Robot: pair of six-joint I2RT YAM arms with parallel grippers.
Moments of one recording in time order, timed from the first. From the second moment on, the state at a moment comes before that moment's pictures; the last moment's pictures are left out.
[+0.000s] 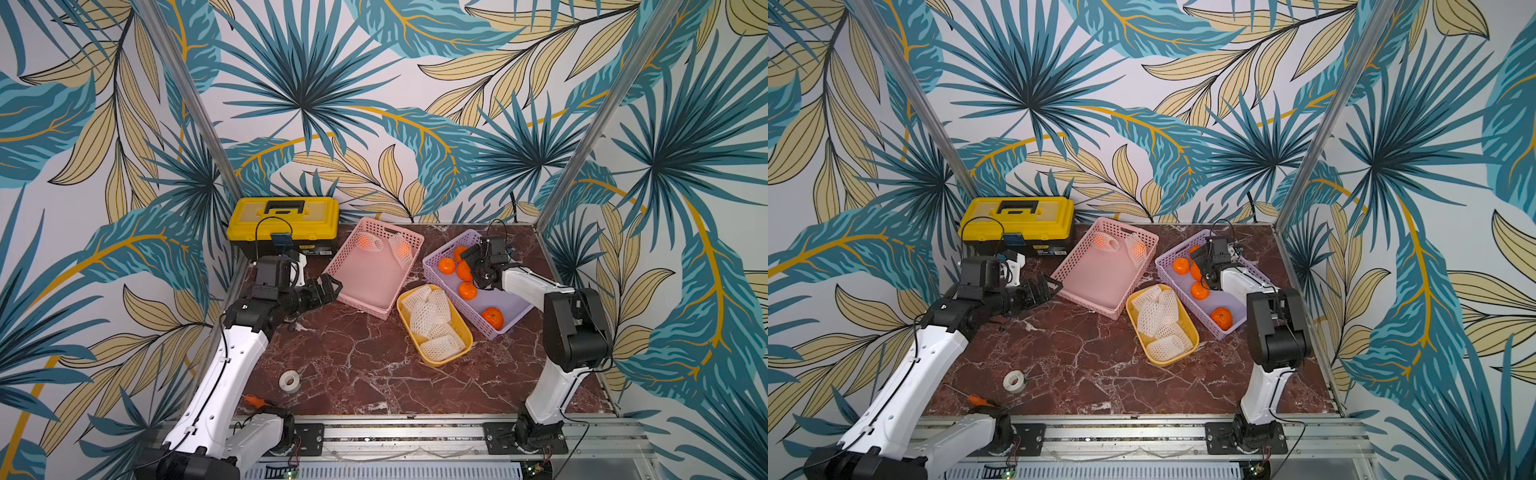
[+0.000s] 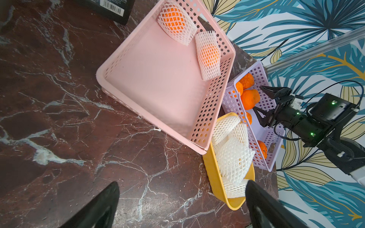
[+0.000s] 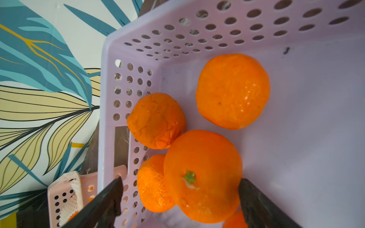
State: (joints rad) left arm -0.10 1.06 1.02 -0.71 0.39 -0.56; right arm 0.11 1.85 1.21 -0.11 0.08 1.09
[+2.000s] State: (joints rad) left arm -0.35 2.58 2.43 -0.77 -0.15 -1.29; right arm 0.40 1.63 1.17 0.21 -0.03 0.47
